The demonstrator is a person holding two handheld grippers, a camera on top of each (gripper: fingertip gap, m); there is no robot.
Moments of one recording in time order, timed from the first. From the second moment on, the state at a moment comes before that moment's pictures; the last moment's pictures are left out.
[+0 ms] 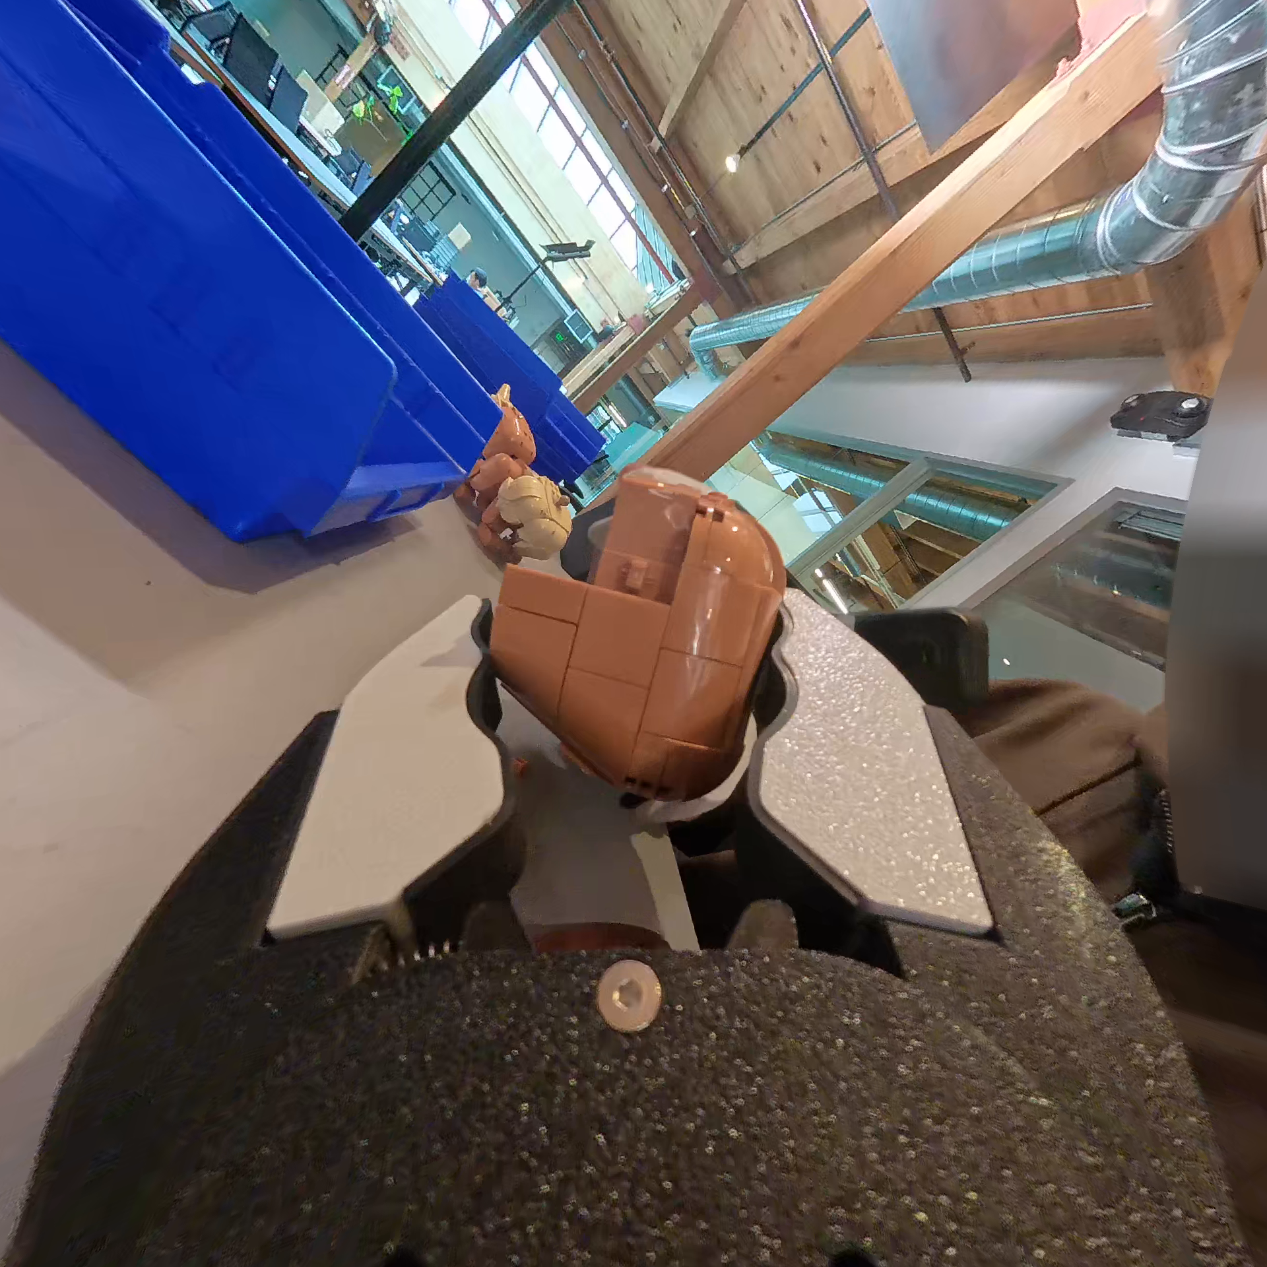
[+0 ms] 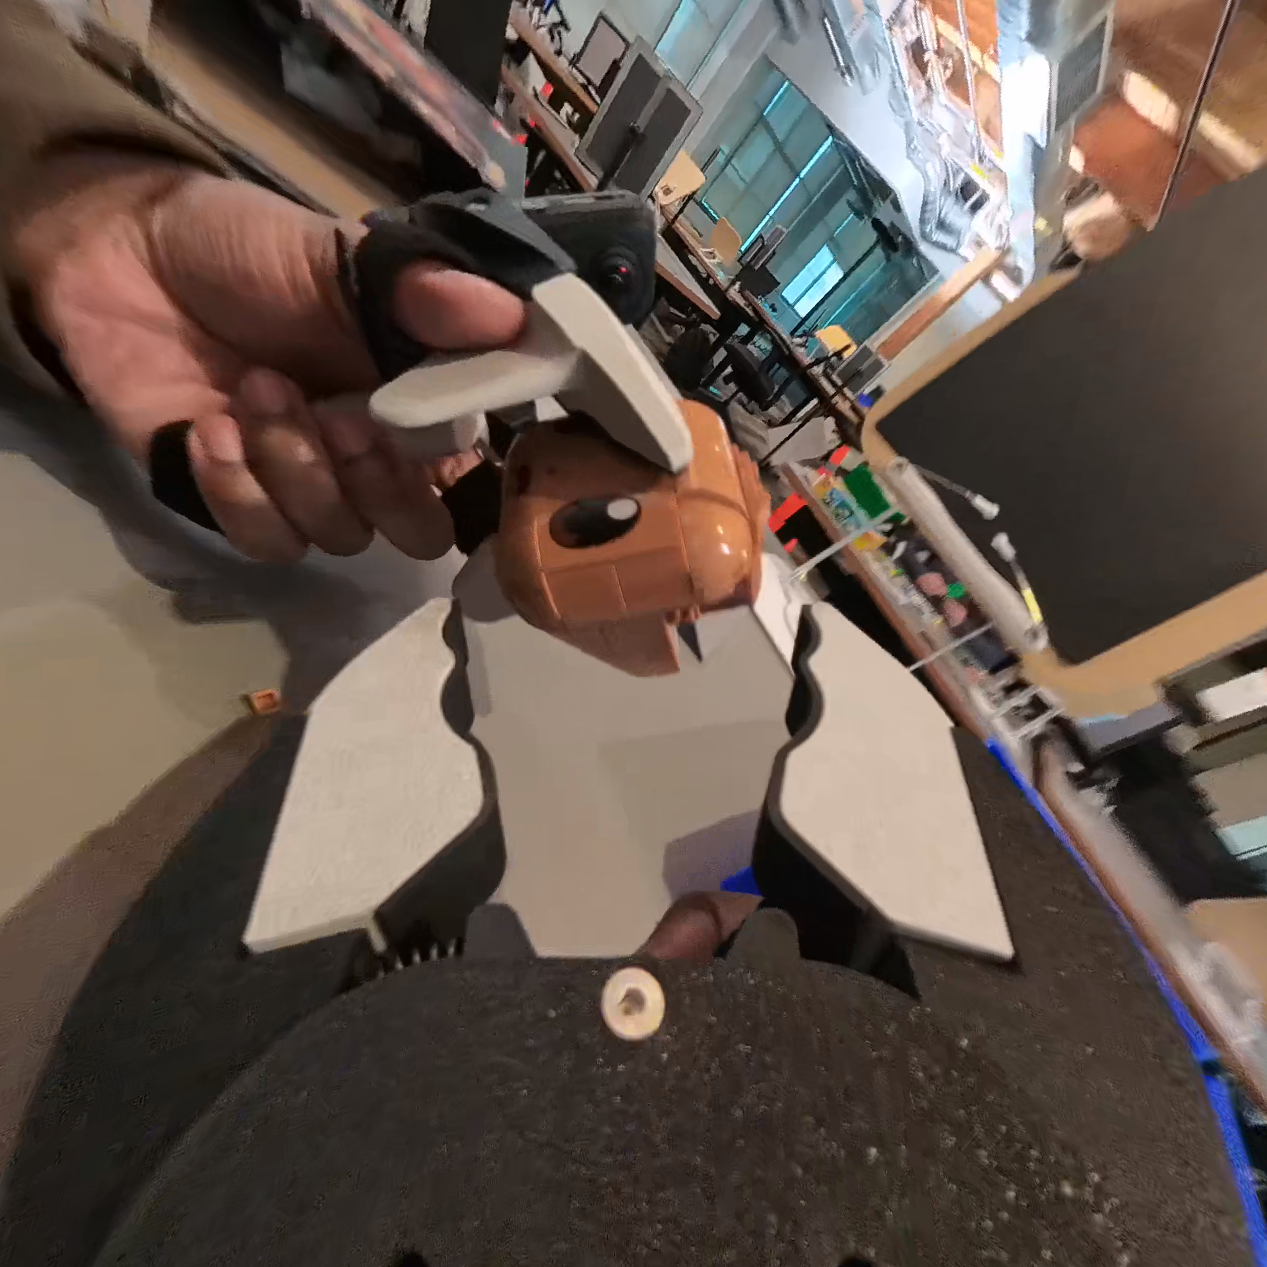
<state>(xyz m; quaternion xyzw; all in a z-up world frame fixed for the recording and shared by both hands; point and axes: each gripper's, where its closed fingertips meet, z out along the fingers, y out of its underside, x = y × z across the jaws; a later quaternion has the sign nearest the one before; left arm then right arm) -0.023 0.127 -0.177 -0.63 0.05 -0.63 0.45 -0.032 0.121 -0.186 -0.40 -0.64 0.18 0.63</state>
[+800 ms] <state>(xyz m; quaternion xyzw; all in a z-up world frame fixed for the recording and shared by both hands) 0.001 0.112 -0.210 -0.70 0.19 -0.56 0.40 -0.051 0.098 -0.202 -0.22 -0.73 0.16 0.63</state>
